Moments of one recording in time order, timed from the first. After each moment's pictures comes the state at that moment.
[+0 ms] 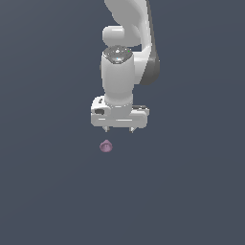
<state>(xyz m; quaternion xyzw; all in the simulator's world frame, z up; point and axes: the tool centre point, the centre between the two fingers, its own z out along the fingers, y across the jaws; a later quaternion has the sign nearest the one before) 0.016 -0.013 0.196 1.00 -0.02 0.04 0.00</state>
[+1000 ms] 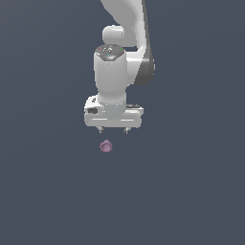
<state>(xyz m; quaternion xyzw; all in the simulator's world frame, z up) 0.021 -0.034 0.199 1.00 -0.01 0.05 0.01</state>
